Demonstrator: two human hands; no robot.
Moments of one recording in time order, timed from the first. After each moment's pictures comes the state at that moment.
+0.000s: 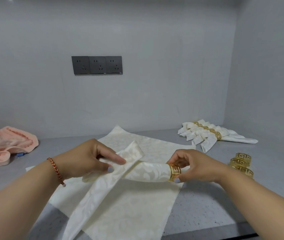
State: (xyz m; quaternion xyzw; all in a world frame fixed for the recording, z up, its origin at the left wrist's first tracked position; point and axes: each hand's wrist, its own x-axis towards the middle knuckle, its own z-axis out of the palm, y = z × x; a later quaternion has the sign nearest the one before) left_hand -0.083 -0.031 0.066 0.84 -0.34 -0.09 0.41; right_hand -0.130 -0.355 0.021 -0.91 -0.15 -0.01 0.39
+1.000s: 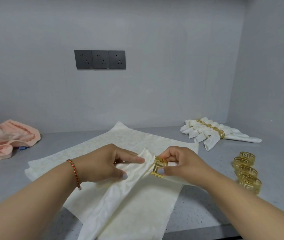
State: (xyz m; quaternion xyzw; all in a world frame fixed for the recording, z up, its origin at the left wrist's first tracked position) left_hand -0.080 -0.057 0.045 0.84 -0.40 -0.11 0.35; right_hand -0.137 -0.306 0.019 -0.88 -0.10 -0.08 0.46
